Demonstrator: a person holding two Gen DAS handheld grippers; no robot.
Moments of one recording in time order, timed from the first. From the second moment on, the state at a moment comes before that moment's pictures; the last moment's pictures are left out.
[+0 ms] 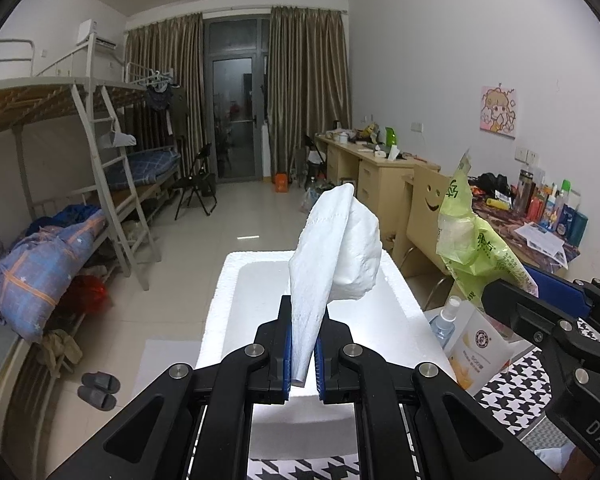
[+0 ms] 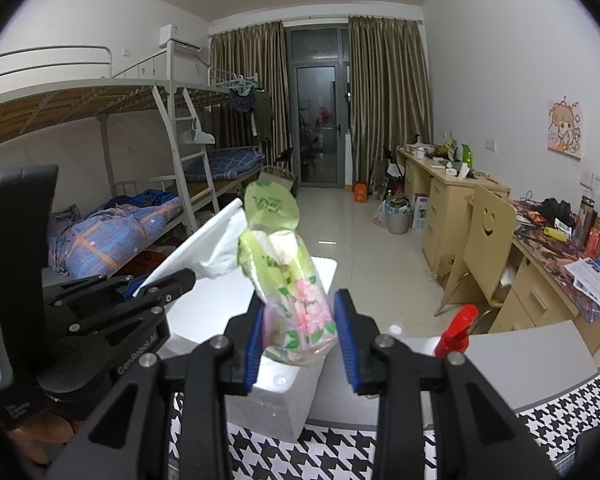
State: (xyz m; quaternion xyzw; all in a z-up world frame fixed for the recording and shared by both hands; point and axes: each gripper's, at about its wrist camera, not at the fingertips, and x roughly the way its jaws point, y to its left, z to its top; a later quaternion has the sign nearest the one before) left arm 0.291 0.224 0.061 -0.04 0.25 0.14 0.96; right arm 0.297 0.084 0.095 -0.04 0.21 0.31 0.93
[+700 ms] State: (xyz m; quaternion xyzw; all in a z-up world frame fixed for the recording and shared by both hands) left arm 0.273 0.237 0.069 -0.04 0.21 0.18 0.96; right arm 0.309 0.094 0.093 -0.05 0.21 0.31 0.93
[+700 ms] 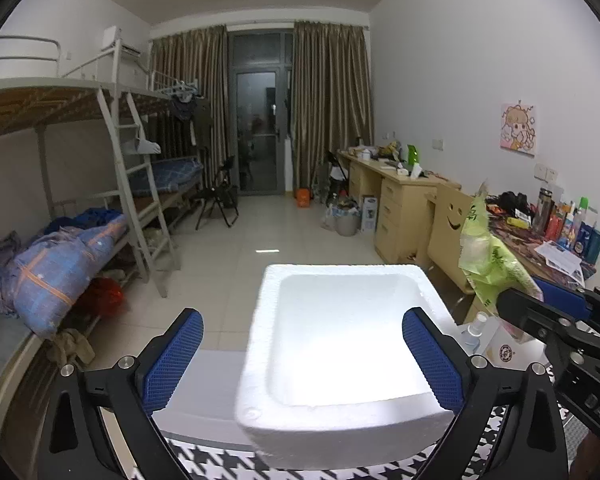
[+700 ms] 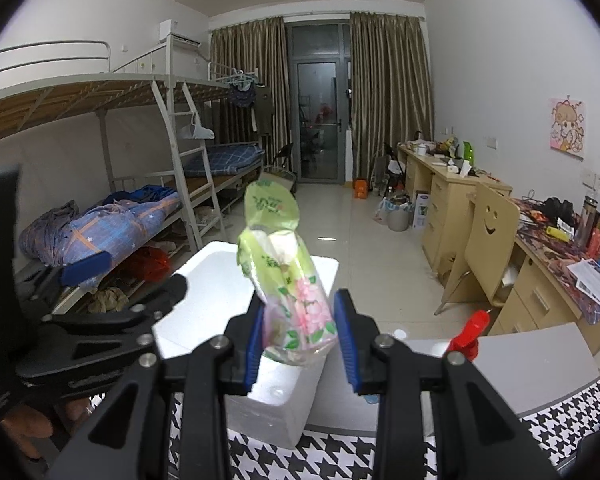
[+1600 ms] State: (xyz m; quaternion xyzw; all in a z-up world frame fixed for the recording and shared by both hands) left arm 0.209 0.263 0.070 -0.04 0.19 0.25 0.95; right arm 0.336 0.140 0.070 -0.05 0.28 0.35 0.89
